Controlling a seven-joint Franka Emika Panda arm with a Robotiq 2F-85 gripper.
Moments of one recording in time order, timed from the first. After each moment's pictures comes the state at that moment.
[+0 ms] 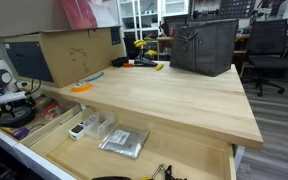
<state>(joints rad) 0.40 0.60 0.21 -2.19 -0.28 2.81 -0.17</state>
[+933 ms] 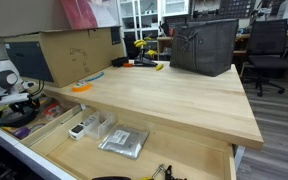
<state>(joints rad) 0.38 0.60 0.17 -2.20 -0.24 2.86 -0.05</state>
